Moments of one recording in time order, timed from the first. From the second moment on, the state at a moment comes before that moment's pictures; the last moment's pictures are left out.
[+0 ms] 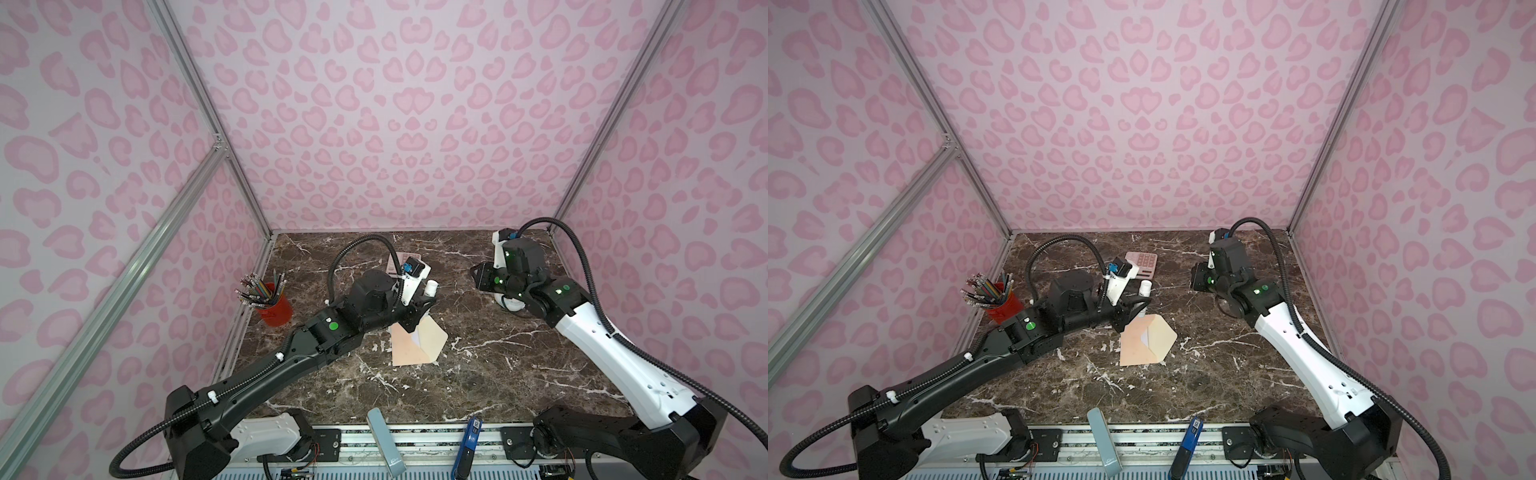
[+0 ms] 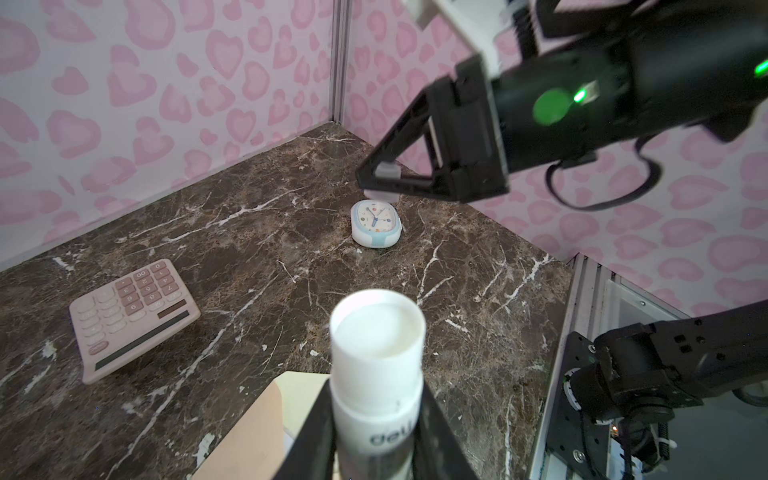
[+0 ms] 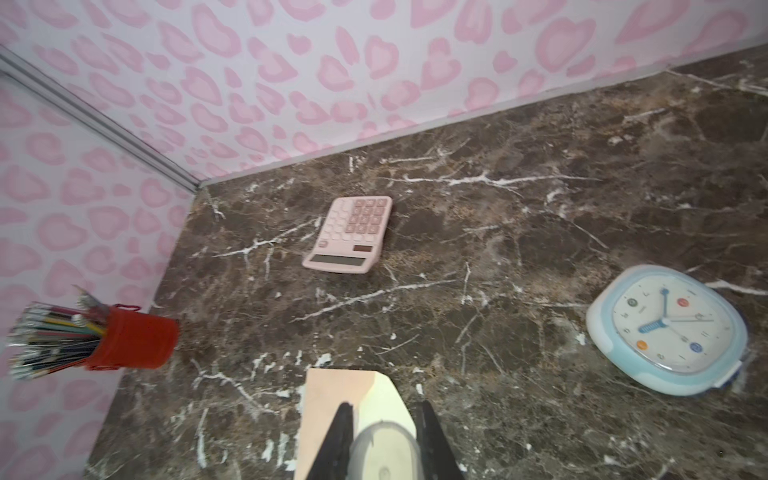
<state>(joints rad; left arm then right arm) -0.88 1.18 1.09 -0.27 0.13 -0.14 0.45 1.24 1.16 -0.62 0.03 0.53</state>
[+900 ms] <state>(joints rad) -0.90 1.03 0.97 -0.33 0.06 -0.18 0.44 1.67 0.90 -0.22 0.17 0.52</state>
